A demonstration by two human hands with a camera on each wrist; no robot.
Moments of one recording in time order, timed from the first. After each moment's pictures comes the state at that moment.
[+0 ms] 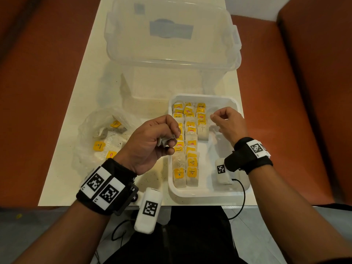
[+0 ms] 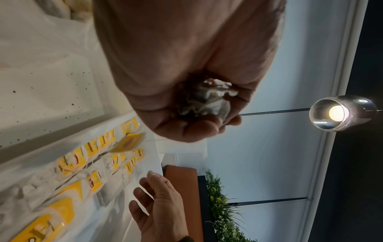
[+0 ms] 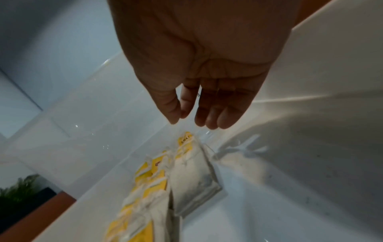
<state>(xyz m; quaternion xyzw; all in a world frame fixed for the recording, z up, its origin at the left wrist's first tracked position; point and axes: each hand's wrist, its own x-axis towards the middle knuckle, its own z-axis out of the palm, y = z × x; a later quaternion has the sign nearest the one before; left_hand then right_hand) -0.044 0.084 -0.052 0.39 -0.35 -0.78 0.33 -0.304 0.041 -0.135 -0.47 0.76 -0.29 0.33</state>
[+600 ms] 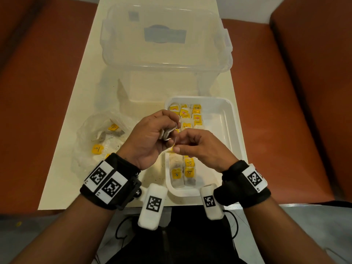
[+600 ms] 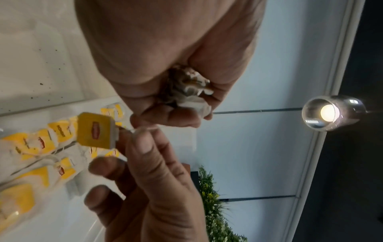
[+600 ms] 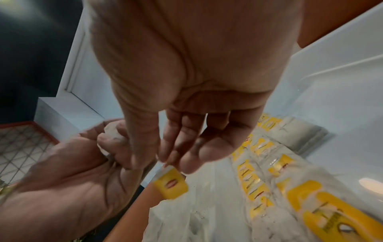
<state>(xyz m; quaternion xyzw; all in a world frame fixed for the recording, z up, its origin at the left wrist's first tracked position) -0.060 0.078 -0.037 0.46 -0.31 -0.75 0.36 -0.232 0.106 -0.069 -0.57 0.54 -0.25 0.57</state>
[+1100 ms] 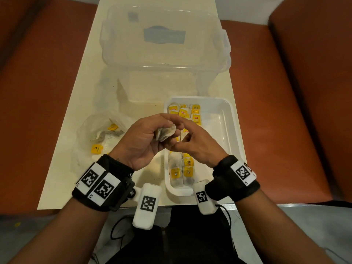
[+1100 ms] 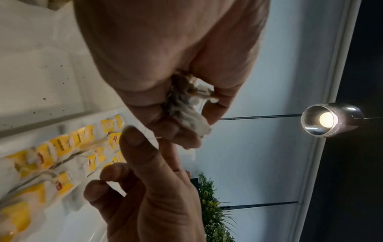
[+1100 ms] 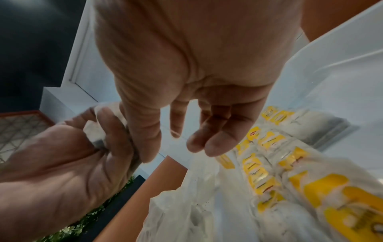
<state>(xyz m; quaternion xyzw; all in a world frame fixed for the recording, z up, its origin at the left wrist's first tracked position) -0.050 0.080 -0.039 0.43 -0.29 -0.78 0.35 -0.219 0.097 -0.071 -0.62 0.56 -0.26 0.49</state>
